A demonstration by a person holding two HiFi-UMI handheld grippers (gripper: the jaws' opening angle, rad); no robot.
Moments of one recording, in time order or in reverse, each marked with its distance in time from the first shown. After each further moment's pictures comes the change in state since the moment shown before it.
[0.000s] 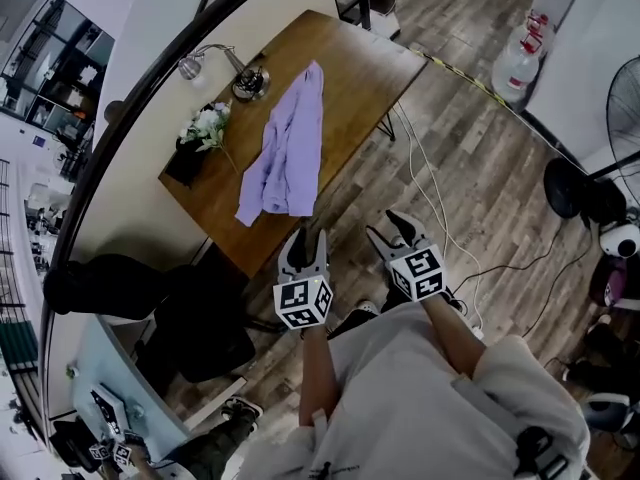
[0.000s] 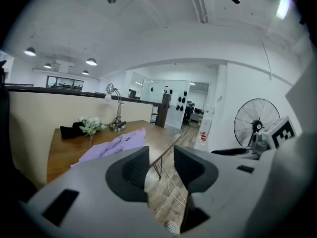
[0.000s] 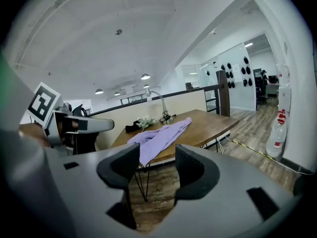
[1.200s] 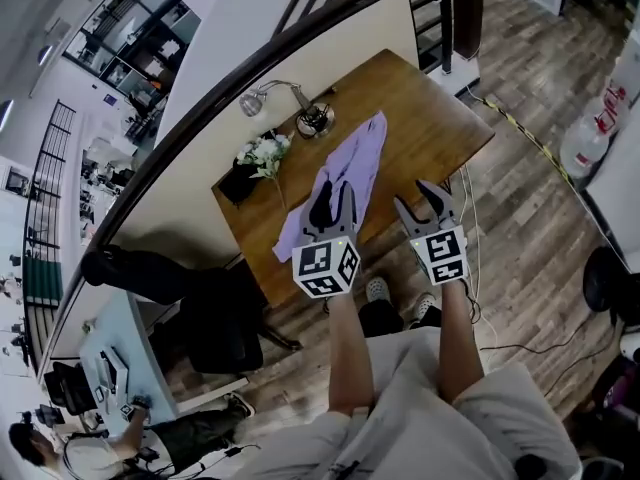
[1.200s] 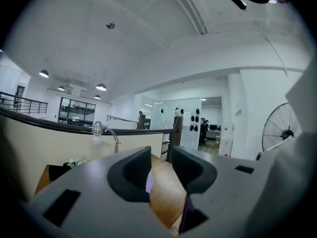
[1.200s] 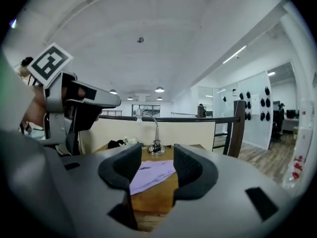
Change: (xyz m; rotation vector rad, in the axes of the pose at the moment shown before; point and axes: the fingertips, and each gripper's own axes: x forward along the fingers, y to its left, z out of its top) left arm 0.154 -0.001 0.214 0.047 -0.257 0.178; right arm 0.118 -0.116 0.193 -0.291 -0.169 0.078
